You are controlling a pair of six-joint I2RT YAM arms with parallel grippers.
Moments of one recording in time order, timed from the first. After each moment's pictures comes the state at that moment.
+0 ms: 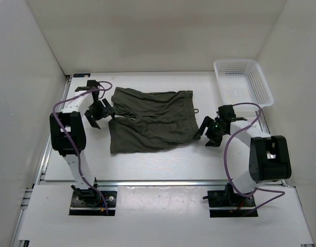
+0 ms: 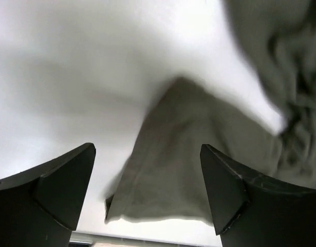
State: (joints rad) left arm 0.00 1.97 1.50 -0.92 0.02 -0.56; right arm 0.13 1.50 0.80 -0.47 -0.37 0.58
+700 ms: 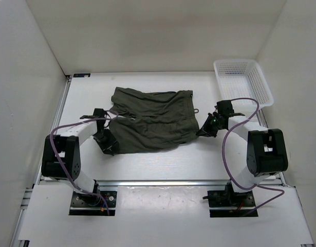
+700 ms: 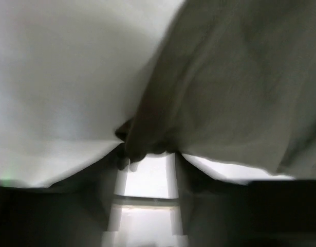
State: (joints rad) left arm -0.10 1.54 0.85 -0.80 0.15 -0.71; right arm 0.13 1.60 0.88 -0.40 -0.41 0.62
